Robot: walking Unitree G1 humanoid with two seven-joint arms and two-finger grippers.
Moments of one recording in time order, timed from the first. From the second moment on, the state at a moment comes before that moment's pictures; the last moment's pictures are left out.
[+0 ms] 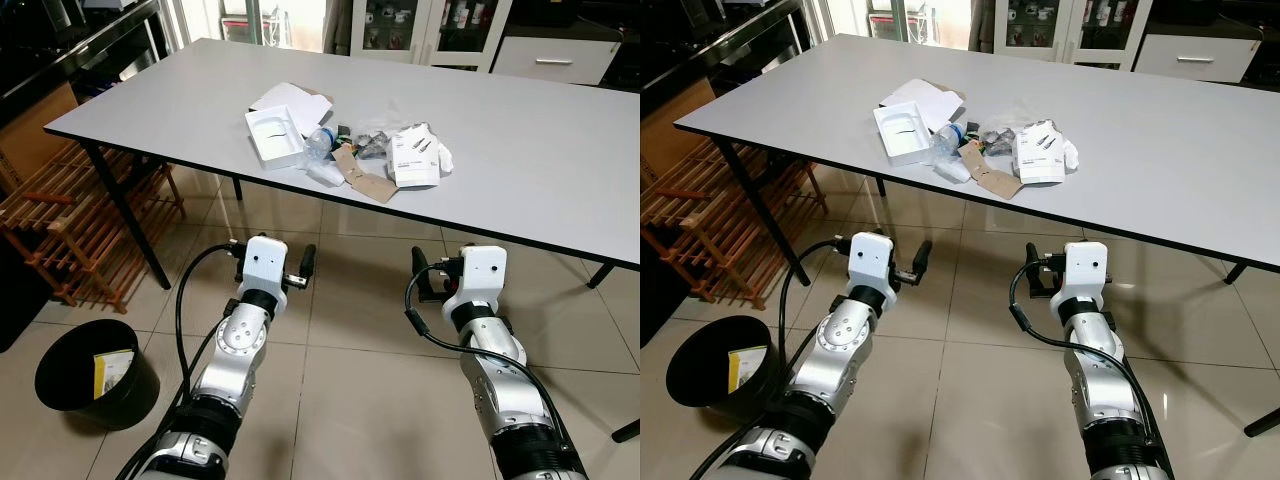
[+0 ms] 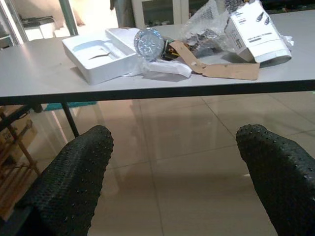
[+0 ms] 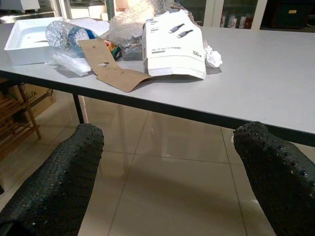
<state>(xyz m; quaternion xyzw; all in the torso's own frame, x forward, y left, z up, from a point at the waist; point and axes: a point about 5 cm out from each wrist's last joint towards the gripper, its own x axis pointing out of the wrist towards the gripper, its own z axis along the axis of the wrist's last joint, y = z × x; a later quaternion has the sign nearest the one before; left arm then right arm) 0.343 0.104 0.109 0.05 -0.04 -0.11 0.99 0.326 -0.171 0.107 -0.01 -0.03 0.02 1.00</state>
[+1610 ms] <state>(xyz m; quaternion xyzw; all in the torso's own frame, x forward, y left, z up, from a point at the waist) 0.339 0.098 0.107 0.05 -0.04 -0.15 0.99 0.327 -0.167 0.105 0.00 -0.01 0.02 1.00</state>
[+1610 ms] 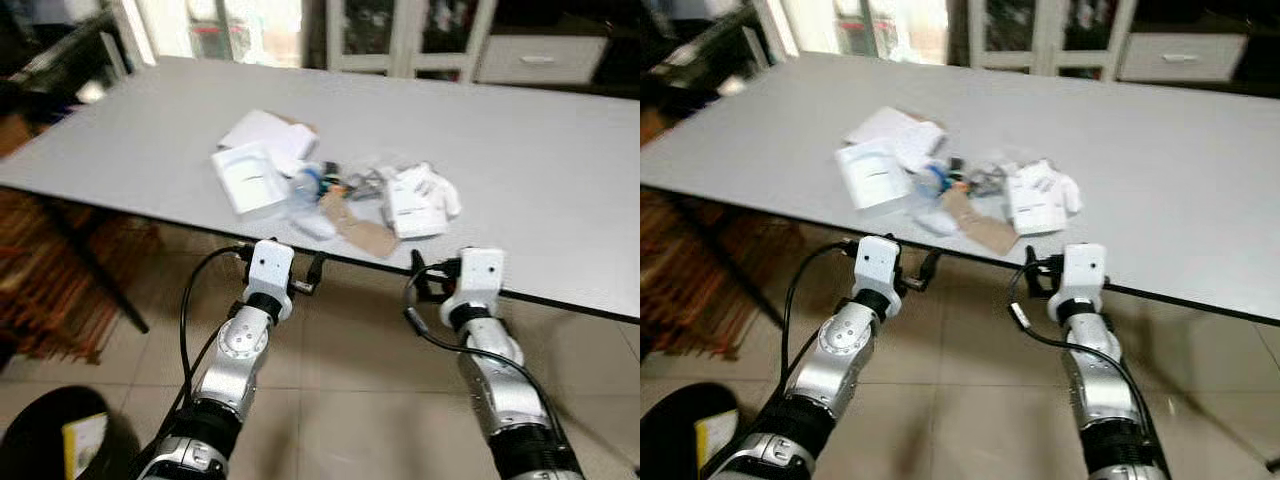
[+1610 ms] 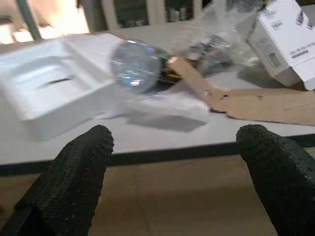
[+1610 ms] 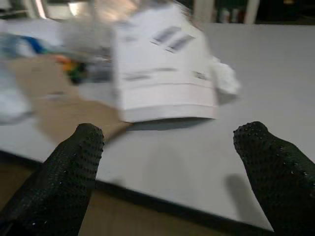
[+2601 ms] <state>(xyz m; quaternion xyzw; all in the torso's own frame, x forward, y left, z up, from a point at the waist) 0.338 0.093 0.106 0.05 -0.04 -0.15 0.99 0.326 -0.172 0.103 -0.01 -0.01 0.02 1.00</state>
